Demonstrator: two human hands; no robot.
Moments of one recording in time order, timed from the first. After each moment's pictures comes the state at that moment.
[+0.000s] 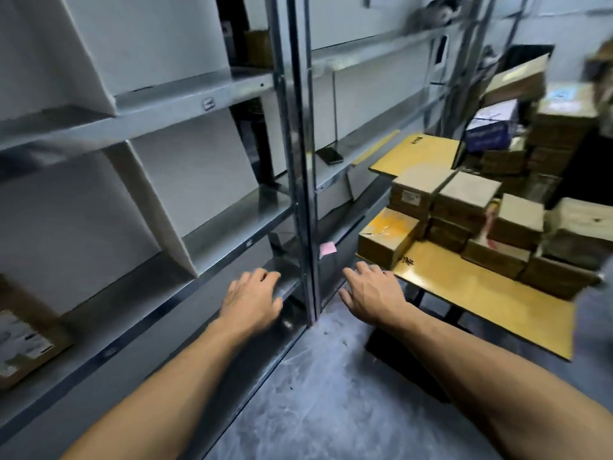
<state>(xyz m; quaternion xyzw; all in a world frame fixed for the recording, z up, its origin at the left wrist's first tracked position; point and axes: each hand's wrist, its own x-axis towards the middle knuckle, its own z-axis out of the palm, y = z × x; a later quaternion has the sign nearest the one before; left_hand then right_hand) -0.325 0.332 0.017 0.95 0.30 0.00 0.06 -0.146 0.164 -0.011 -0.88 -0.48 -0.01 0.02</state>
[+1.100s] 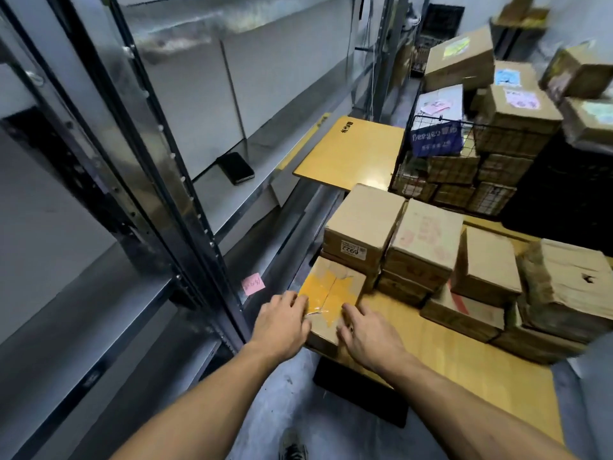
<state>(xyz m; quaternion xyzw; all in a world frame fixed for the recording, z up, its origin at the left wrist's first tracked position) 0.059 0.374 -0.092 0.99 0.11 -0.04 0.11 0.132 0.193 -0.093 -0.94 -0.27 0.17 0.10</state>
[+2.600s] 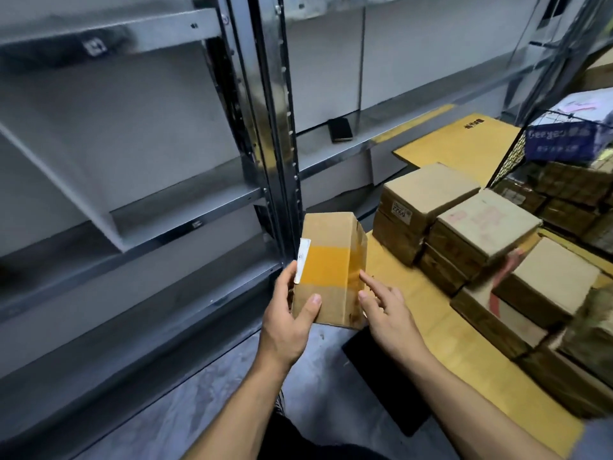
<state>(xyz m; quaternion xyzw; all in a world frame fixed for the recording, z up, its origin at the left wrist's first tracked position) -0.082 0.178 -0.040 0.67 0.39 0.34 0.53 0.085 0.088 -0.059 -0.73 -0.36 0.31 0.49</state>
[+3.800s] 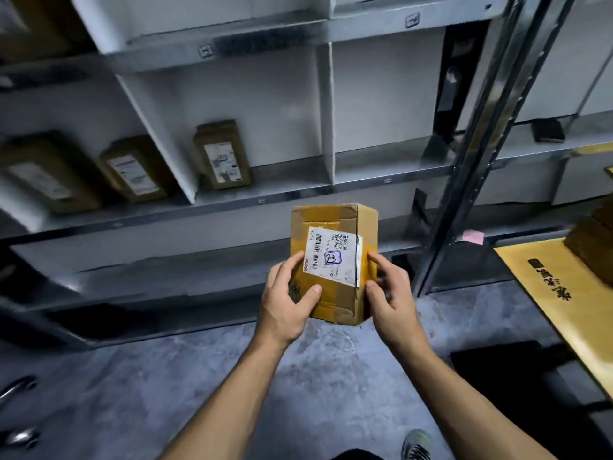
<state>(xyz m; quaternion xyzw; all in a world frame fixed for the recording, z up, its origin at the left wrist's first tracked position) -0.434 0.117 -0.013 0.64 0.58 0.39 0.32 -0.243 0.098 -0.037 -0.55 -0.53 0.35 0.54</state>
